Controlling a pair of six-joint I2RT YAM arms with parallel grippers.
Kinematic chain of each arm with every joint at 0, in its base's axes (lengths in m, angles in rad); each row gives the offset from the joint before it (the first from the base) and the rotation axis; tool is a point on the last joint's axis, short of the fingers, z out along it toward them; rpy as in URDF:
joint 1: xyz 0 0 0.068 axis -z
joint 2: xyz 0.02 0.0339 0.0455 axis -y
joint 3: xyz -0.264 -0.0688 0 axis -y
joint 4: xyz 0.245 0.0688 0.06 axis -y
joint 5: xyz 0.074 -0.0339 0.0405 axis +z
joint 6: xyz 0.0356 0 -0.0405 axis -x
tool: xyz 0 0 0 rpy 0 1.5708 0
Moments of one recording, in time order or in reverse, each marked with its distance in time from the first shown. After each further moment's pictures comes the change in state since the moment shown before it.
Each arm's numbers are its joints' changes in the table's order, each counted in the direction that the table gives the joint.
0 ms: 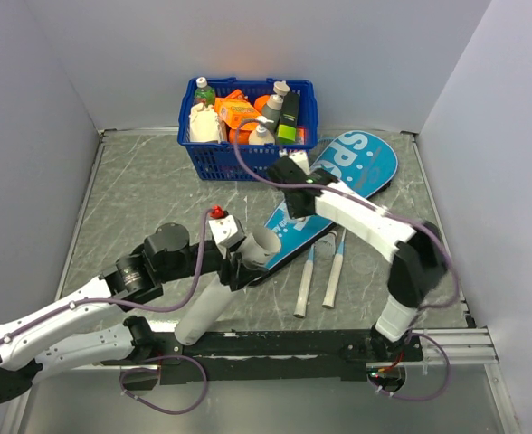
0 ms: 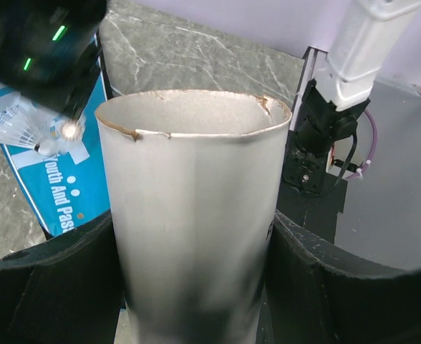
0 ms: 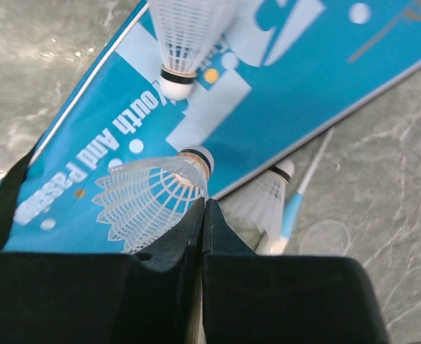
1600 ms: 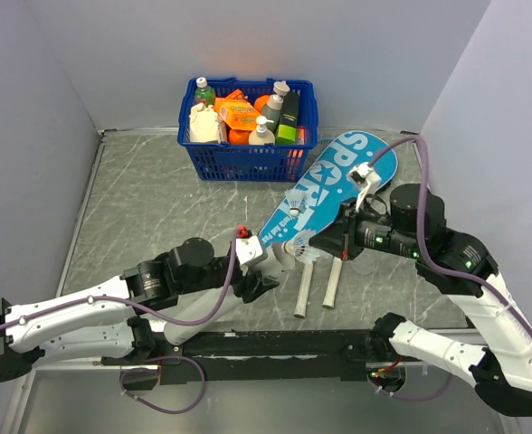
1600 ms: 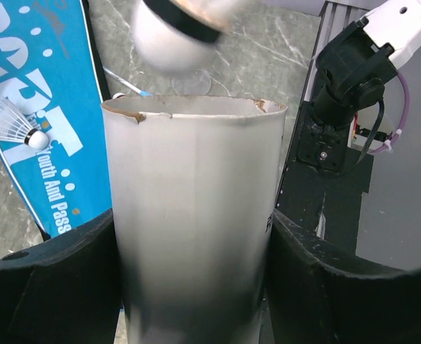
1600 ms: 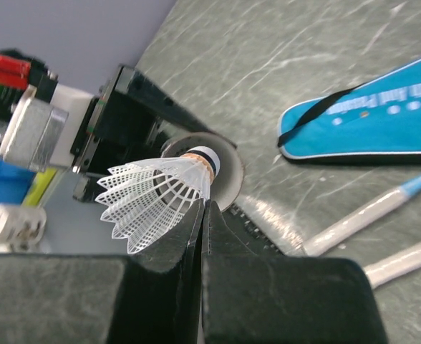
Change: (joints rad) left arm 0.163 -0.095 -0.034 0.050 0.169 -0.079; right arm -0.003 0.873 -0.147 0.006 0.798 -0.062
